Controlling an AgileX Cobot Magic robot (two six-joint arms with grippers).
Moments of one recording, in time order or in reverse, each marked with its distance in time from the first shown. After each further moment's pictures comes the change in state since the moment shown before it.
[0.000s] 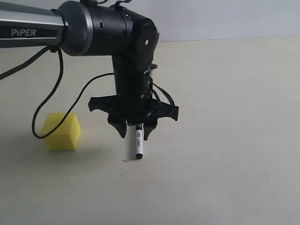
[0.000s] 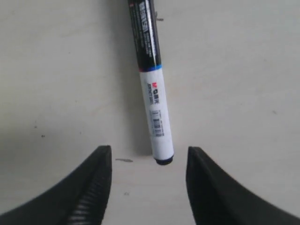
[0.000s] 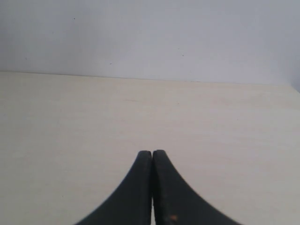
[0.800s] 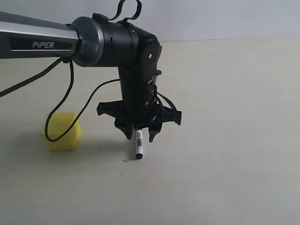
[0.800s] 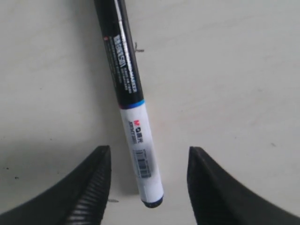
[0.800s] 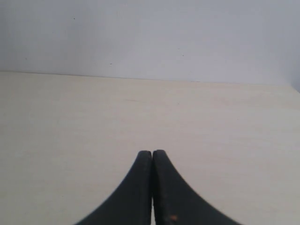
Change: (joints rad) left arm 0.002 0.059 0.000 0.000 -0.099 0.026; right arm 0.000 0.000 0.000 0.000 0.000 0.000
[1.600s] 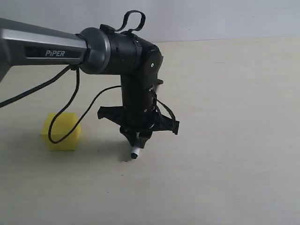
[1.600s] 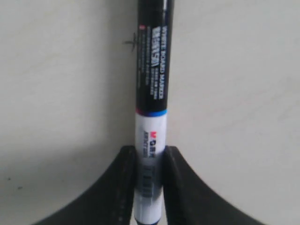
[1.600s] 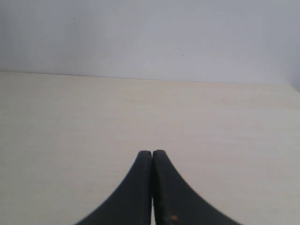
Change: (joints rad) left arm 0.000 0.035 -0.001 0.000 0.019 0.084; right arm 0.000 0.000 0.000 0.000 0.000 0.000
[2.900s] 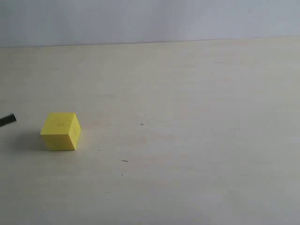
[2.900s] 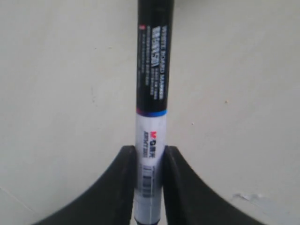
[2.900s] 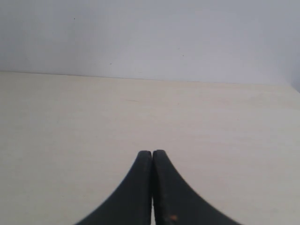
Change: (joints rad) left arm 0.674 -0.821 0.792 0.320 -0.106 1.147; right arm 0.000 0.000 0.000 0.000 0.000 0.000
